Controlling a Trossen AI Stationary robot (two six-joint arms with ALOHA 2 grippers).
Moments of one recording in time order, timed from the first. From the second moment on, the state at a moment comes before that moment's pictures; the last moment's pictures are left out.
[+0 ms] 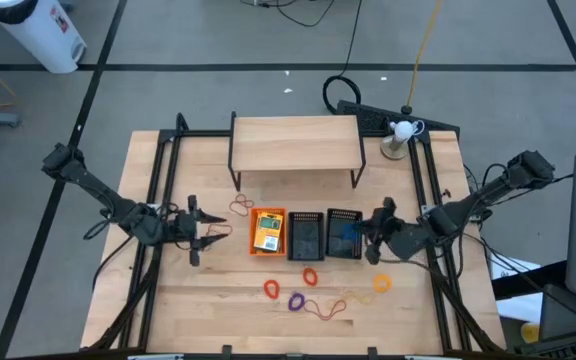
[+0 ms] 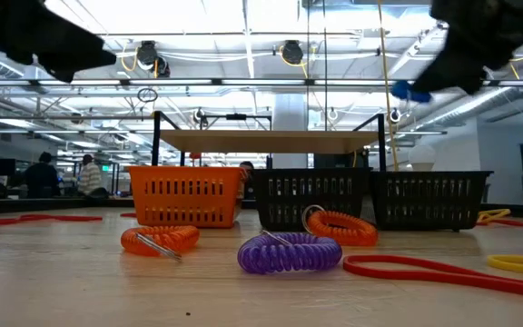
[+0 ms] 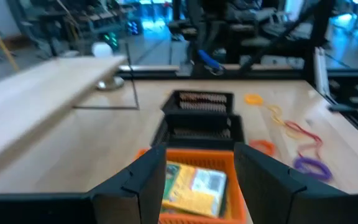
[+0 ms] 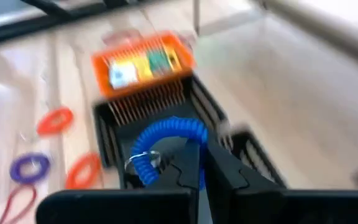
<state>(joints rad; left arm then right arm) -0.61 0.65 0.25 0.21 -0.72 -0.10 0.50 0.99 0.60 -0.31 0.68 0.65</state>
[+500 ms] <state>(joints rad) -0.44 0.65 0.25 0.24 -0.67 -0.09 0.27 1.15 0.60 0.12 0.42 0.20</state>
